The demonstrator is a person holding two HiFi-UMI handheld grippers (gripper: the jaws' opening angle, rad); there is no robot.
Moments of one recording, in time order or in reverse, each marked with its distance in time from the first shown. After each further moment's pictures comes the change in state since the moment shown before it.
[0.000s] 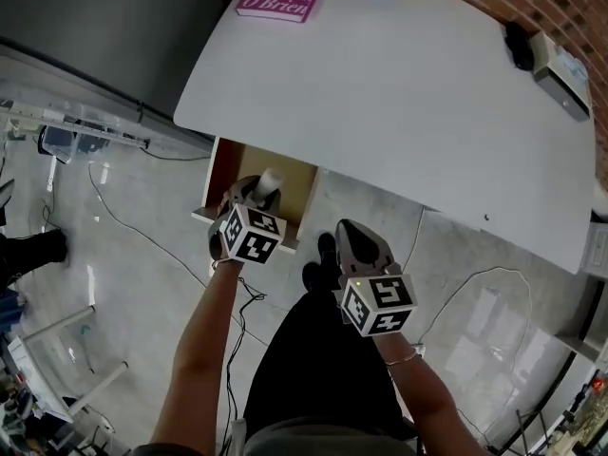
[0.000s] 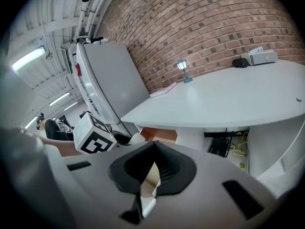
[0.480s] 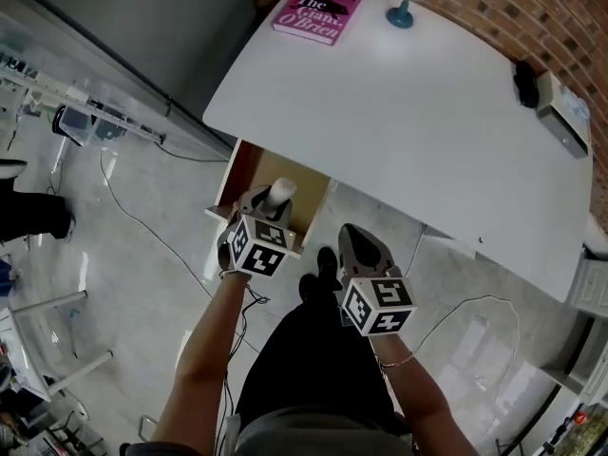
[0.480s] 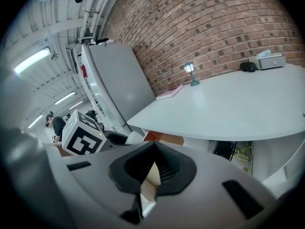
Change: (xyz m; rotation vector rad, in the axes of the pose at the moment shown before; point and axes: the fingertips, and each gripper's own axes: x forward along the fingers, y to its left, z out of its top) left arm -0.049 0.002 0.018 -0.103 -0.072 0.032; right arm -0.002 0.018 0.023 -0.028 -0.003 0.050
